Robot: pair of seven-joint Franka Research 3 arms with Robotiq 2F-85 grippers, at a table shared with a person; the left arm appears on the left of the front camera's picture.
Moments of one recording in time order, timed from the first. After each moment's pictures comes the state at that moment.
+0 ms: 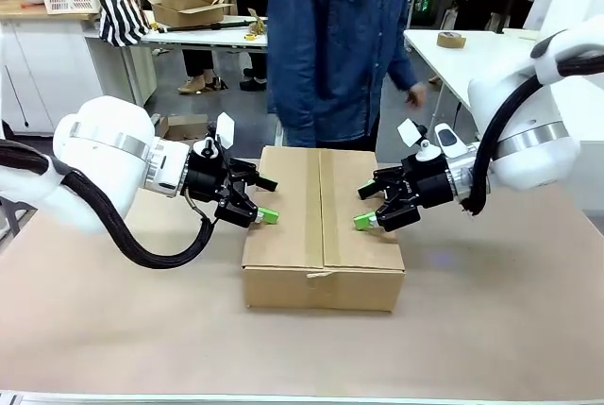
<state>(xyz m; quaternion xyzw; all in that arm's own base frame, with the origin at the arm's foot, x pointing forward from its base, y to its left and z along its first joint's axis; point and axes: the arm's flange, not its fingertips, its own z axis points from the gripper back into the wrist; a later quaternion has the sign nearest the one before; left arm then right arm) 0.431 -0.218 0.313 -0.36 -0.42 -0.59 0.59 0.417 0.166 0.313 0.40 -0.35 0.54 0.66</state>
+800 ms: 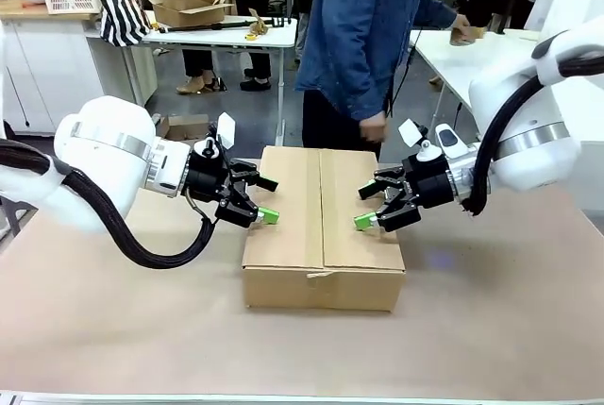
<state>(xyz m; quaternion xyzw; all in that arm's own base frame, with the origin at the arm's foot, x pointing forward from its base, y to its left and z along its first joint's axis) 0.431 -0.218 0.313 -0.36 -0.42 -0.59 0.59 0.417 0.166 0.313 0.40 -0.35 0.54 0.66</state>
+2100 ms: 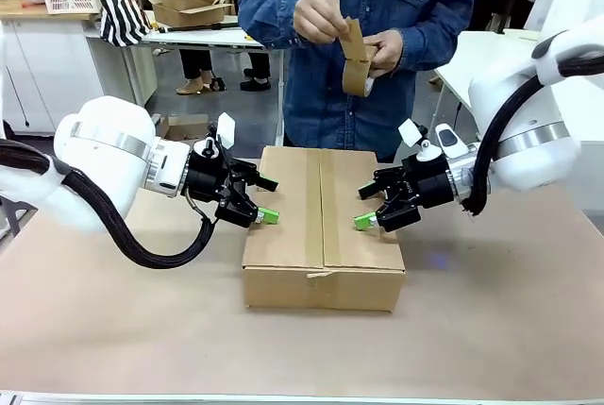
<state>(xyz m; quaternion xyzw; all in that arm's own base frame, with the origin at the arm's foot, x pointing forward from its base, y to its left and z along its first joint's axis) 0.431 -0.218 0.313 -0.36 -0.42 -0.59 0.59 0.417 0.166 0.313 0.40 -0.35 0.54 0.66</state>
